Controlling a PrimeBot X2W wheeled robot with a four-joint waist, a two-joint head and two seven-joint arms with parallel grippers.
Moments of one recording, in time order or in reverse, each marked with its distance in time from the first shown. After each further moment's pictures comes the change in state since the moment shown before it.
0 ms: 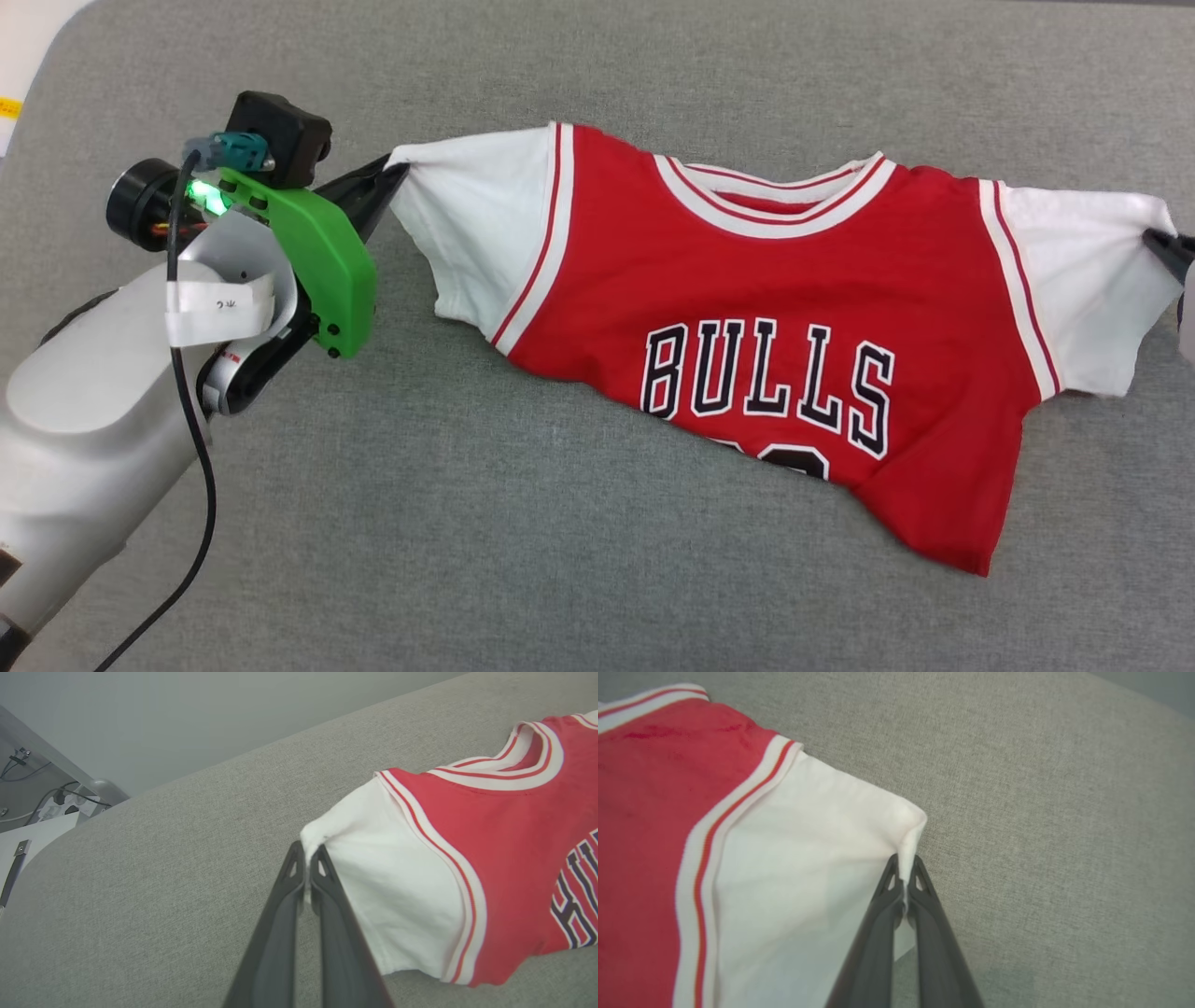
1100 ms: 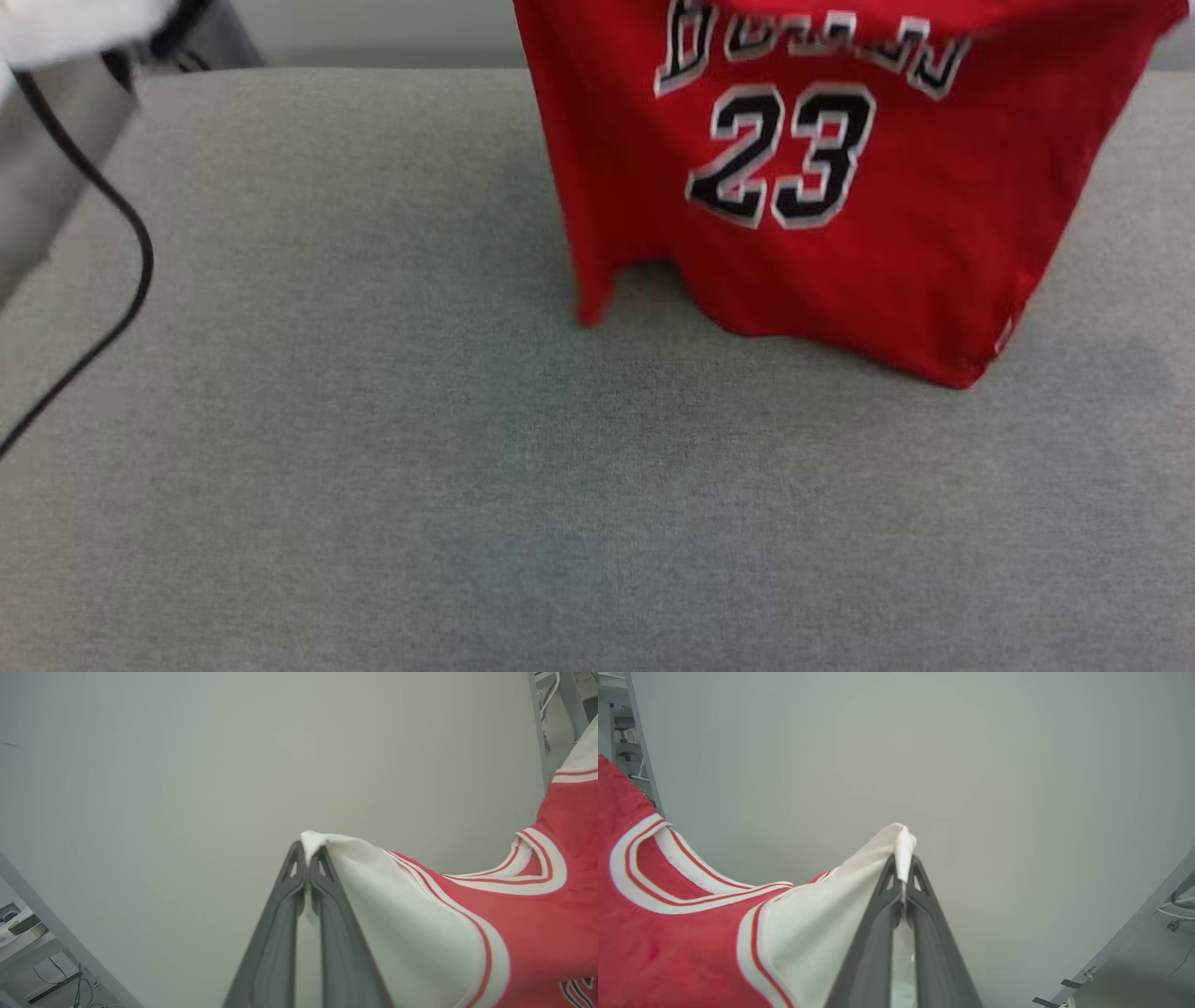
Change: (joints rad) left arm -0.477 -0.095 0.108 0.041 0.193 0.010 -0.102; right arm -0.335 0.014 -0.237 -0.258 -0.125 0.000 -0.137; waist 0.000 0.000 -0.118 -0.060
